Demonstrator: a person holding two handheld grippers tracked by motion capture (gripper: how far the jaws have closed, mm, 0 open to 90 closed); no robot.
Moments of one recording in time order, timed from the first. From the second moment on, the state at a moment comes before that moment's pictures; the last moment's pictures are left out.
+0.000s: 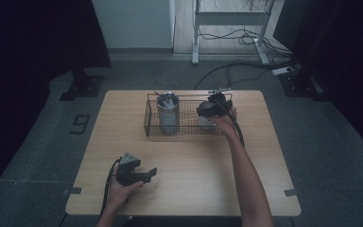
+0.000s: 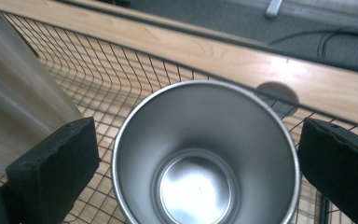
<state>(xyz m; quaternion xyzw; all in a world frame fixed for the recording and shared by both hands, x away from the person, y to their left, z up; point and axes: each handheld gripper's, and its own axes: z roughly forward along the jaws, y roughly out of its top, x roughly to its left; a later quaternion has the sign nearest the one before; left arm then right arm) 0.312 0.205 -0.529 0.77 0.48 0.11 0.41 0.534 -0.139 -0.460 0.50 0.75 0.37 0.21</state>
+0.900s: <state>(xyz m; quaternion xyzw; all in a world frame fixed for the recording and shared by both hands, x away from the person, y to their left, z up) 0.298 0.210 -0.522 0.76 0.48 0.13 0.42 0.471 -0.175 -0.428 0.48 0.73 0.43 0.23</state>
